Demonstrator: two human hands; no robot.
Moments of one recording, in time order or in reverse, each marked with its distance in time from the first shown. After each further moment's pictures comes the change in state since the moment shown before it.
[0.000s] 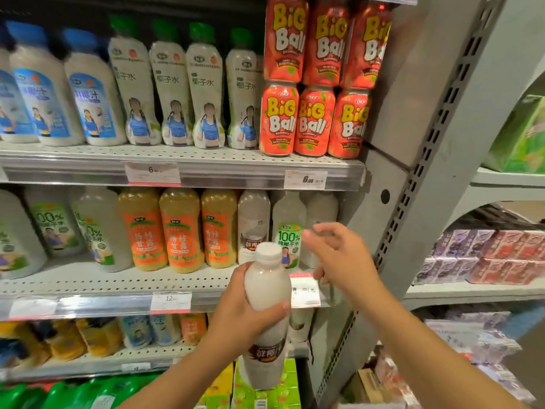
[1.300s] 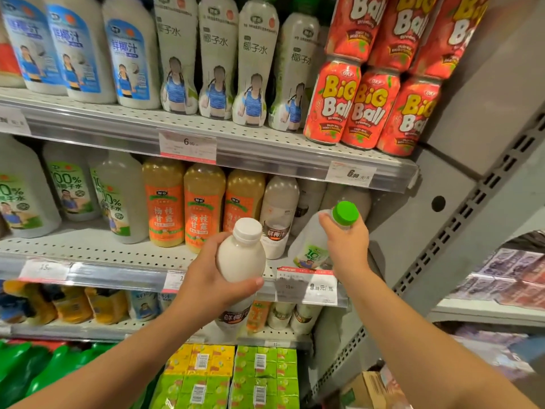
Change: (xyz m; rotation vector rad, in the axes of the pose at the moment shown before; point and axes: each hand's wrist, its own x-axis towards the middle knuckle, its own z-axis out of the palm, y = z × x) left_hand 0.020 -0.022 -0.083 0.095 0.161 0.015; right_hand 0.087 0.047 0.061 0.253 0.351 -0.095
